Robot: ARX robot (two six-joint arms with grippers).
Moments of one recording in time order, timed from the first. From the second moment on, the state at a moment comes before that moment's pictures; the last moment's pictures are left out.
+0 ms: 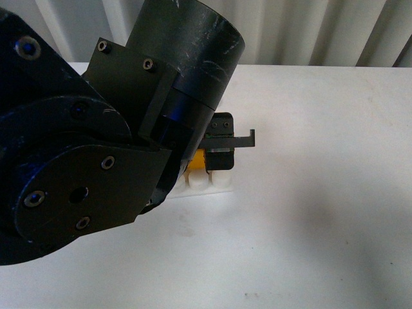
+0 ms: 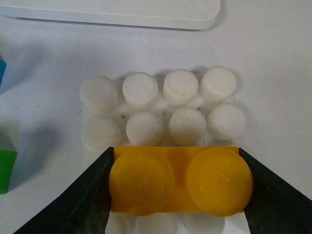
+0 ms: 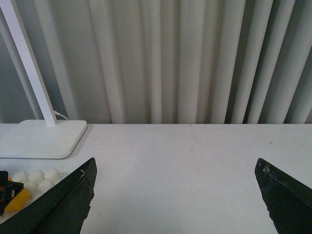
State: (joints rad) left arm -0.68 2.03 0.91 0.38 -0.43 -0.45; right arm 0.00 0.00 0.01 0.00 0.00 0.00
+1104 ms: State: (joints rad) left arm -0.68 2.08 0.95 0.37 -0.44 -0.47; right arm 0.00 0.00 0.01 0.00 0.00 0.00
